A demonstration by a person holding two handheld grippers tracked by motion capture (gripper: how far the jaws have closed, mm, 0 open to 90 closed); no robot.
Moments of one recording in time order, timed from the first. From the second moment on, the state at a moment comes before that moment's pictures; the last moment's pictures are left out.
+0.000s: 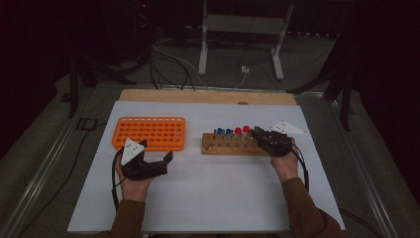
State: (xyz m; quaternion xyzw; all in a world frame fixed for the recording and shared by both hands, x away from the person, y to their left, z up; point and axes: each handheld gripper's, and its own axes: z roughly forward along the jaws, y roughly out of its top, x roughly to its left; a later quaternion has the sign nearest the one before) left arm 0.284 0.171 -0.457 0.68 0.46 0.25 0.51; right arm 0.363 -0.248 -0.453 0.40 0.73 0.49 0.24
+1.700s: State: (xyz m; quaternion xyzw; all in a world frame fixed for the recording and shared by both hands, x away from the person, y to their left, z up) left arm 0.283 0.148 -0.453 0.69 0.41 0.24 0.54; right arm 0.340 -0.219 -0.406 0.35 0.75 0.51 0.21
